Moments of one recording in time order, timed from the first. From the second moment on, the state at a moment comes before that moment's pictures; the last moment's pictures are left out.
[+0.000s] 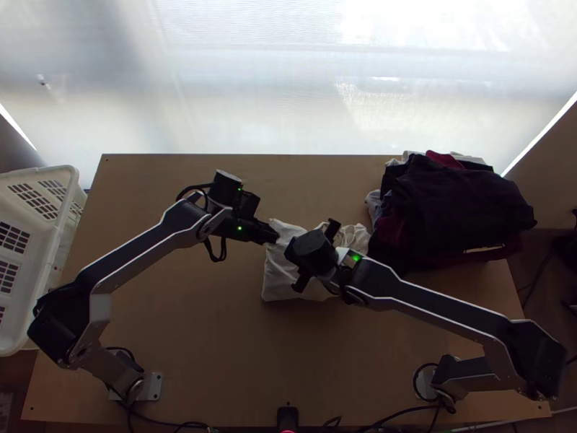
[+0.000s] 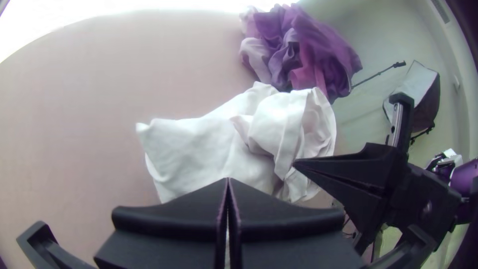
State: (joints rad) left arm -0.55 1.70 1.35 -0.51 0.50 -0.25; right arm 1.01 1.54 1.13 -0.29 0.42 -0.37
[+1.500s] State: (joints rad) left arm -0.59 1.89 1.24 -0.37 0.40 -0.24; right arm 0.75 1.37 0.54 0.15 0.59 -0.63
